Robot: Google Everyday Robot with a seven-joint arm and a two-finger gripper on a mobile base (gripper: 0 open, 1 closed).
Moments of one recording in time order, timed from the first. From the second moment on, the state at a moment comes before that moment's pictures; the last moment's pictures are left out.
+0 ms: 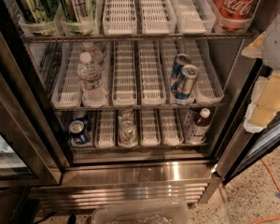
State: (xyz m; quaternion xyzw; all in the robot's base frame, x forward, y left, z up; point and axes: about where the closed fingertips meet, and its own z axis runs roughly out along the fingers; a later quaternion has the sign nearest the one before) arm 0.438 -0.217 0.976 -0.60 0.78 -0.03 0.16
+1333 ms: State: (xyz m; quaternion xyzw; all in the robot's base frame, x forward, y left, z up) arm 0.458 -0.194 1.009 -0.53 0.76 -0.02 0.37
